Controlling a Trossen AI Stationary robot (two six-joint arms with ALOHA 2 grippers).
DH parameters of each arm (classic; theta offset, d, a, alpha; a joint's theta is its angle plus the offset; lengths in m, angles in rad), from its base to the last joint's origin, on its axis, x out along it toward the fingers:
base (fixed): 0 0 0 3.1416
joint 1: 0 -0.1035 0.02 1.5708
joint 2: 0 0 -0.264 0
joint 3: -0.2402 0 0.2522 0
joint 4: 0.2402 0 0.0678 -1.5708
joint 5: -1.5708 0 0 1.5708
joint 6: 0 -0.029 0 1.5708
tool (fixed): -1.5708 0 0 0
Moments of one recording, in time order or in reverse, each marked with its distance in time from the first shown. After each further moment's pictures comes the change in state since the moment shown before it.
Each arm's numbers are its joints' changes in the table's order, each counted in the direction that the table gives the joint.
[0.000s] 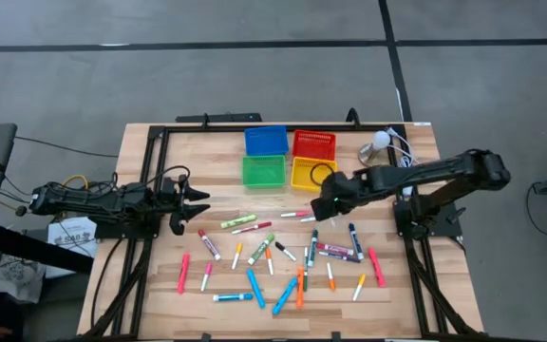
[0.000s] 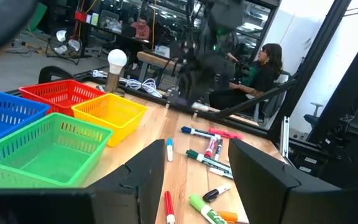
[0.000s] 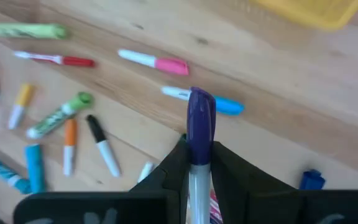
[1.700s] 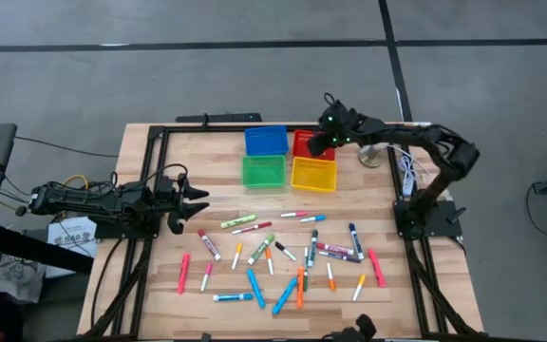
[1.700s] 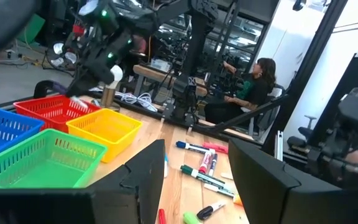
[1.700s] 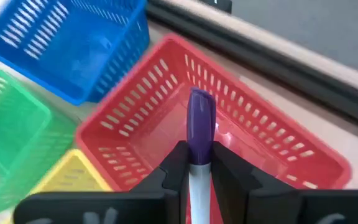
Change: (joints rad) left arm 0.000 0.012 0.000 -0.076 0.000 0.001; right arm 0.748 0.305 0.000 -0.535 -0.099 0.930
